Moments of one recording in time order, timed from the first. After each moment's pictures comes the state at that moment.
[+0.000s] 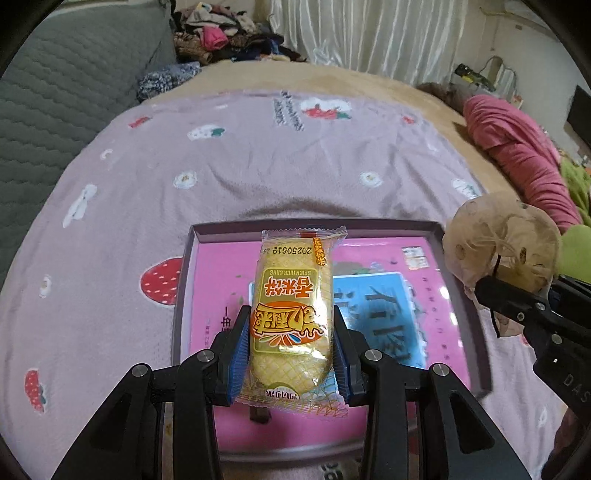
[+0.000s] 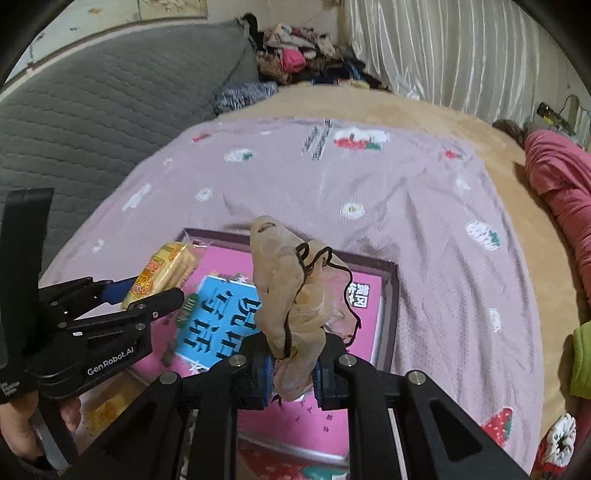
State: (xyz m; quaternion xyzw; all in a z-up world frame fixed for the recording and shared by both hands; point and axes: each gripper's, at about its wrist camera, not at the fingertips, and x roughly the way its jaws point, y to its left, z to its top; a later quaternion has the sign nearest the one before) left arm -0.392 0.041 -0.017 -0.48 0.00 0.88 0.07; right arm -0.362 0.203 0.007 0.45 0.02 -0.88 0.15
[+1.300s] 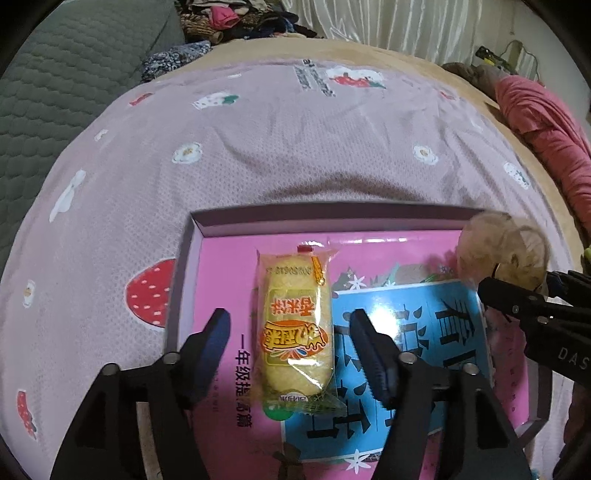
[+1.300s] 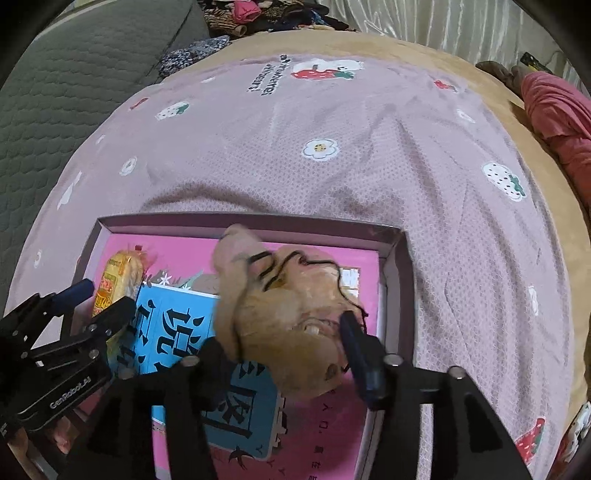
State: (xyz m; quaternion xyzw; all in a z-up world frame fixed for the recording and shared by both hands) left arm -0.443 0.033 -0.070 -0.50 0.02 0.87 0.04; right arm -0.443 0.213 -0.069 0.54 -0.01 -0.84 0.08
